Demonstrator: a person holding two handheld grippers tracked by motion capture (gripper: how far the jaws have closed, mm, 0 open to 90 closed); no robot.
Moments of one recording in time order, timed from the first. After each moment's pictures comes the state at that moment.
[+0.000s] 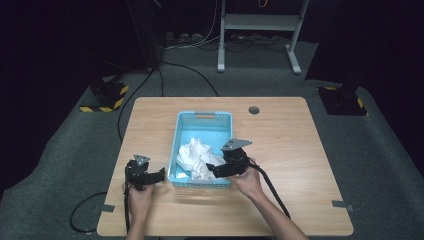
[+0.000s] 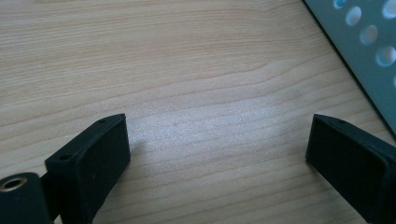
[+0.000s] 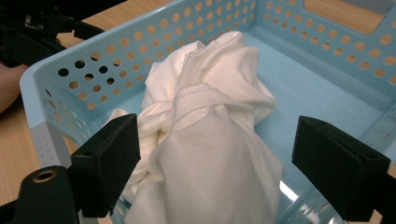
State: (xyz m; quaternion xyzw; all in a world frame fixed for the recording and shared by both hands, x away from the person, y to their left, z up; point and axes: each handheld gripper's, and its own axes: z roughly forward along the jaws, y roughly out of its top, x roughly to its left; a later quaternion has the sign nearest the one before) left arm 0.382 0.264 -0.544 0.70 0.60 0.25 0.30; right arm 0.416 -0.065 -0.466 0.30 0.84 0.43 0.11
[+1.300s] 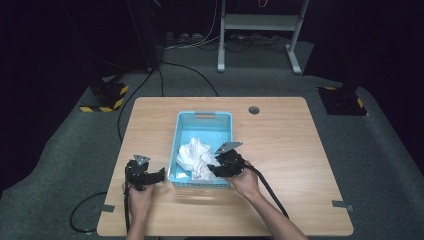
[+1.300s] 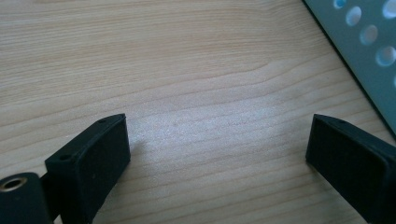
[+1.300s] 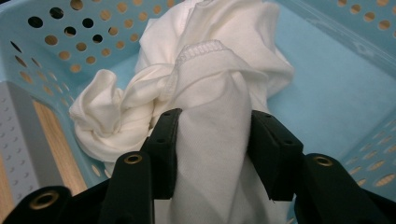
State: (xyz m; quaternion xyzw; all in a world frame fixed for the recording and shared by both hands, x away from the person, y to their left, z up) left arm 0.382 0.264 -0.544 0.70 0.60 0.25 0.30; right arm 0.420 -0.053 -0.480 0.29 0.88 0.37 0.10
